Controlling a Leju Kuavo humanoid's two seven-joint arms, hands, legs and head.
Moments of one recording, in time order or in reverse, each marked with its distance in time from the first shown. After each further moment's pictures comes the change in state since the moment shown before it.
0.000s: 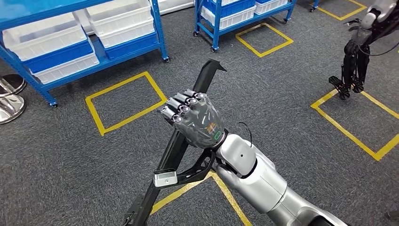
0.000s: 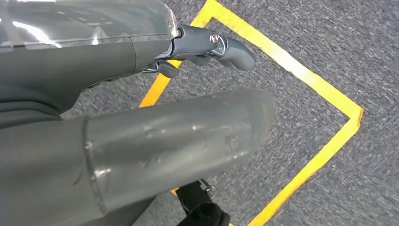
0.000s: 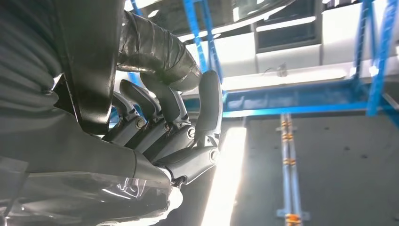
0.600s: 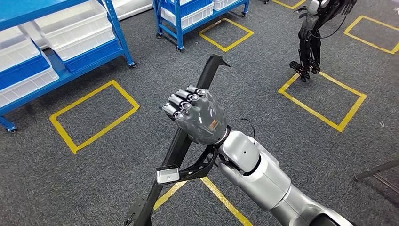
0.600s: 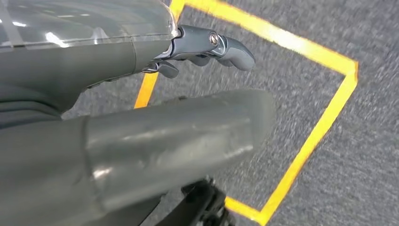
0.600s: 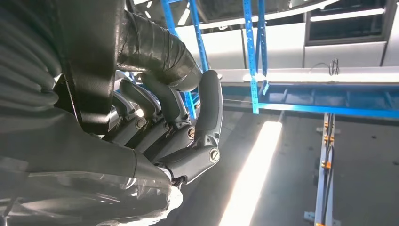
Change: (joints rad) left arm 0.003 -0.004 0.000 0.000 0.002 0.001 -0.006; right arm -0.022 -0.020 -0.005 -0.021 0.016 0.024 0.005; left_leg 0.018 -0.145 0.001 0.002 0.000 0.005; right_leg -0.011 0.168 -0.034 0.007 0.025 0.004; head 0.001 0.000
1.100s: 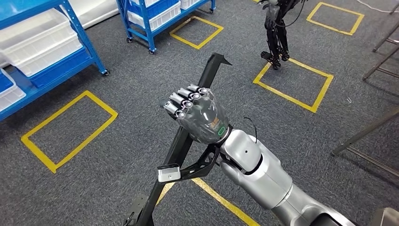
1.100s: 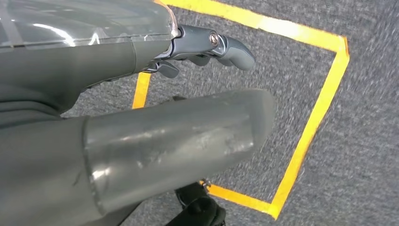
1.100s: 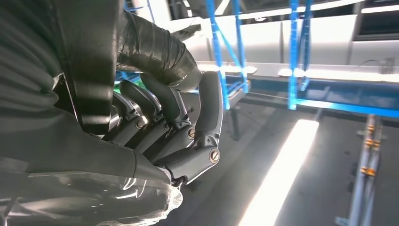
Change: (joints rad) left arm -0.001 -0.005 0.000 0.000 0.000 0.000 -0.002; right arm -0.006 -0.007 -0.001 -0.004 0.000 0.004 0.000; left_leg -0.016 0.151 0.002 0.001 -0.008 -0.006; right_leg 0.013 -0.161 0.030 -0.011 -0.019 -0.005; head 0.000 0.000
